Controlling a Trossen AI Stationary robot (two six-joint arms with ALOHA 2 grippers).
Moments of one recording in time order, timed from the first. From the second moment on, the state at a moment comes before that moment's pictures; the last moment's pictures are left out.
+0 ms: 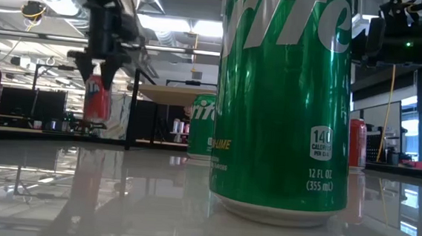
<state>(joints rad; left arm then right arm) 1.10 1.51 1.37 -1.20 -0.14 -0.13 -0.26 0.45 0.14 0.47 0.25 -0.16</state>
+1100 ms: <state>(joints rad) 0.81 1.62 2.00 -1.35 -0.02 -0.20 -0.26 0.45 0.14 0.46 0.25 -0.16</state>
